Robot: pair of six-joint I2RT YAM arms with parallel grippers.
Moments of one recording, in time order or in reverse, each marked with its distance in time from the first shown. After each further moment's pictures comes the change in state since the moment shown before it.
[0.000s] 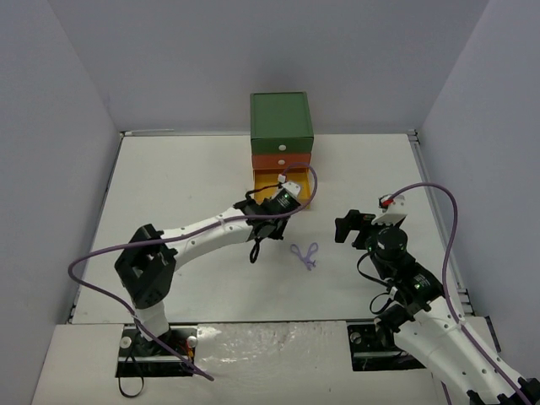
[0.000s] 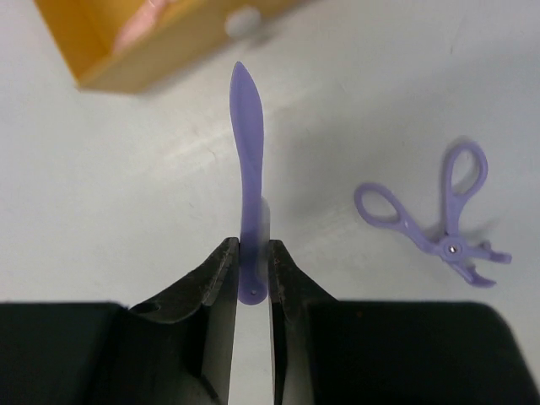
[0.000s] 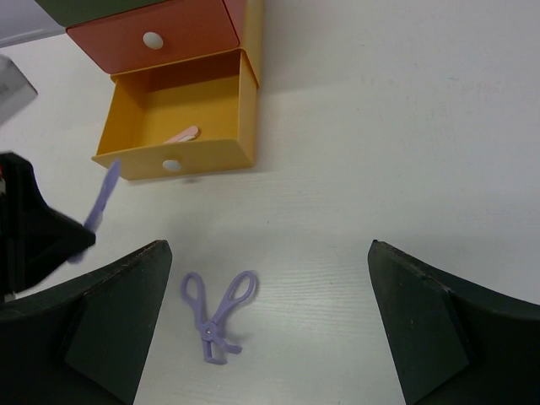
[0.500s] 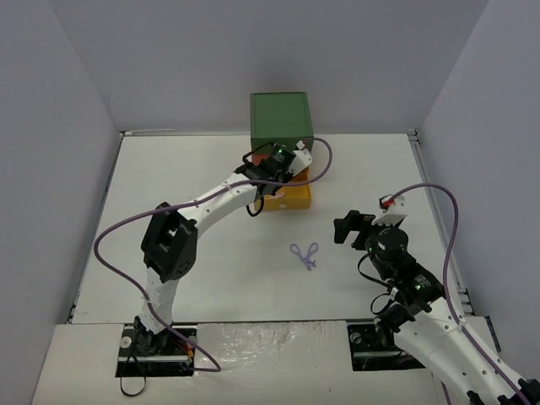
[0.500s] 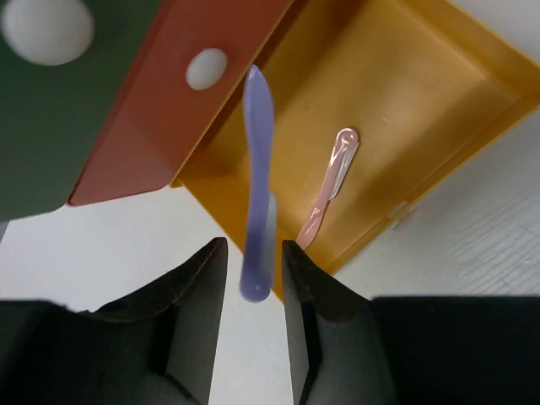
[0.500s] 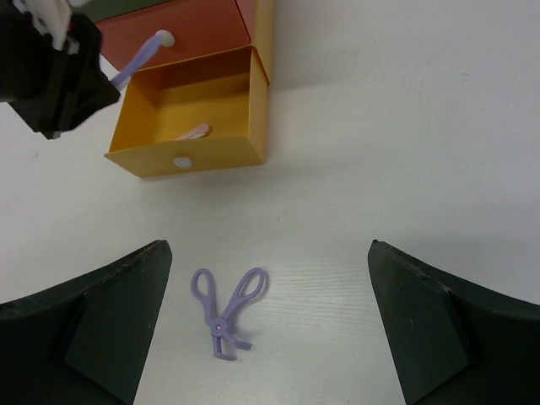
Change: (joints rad) left arm 0.171 0.275 0.370 0.081 0.043 0.696; right arm 0.000 -0.011 -0.002 -0.006 -0.027 0.021
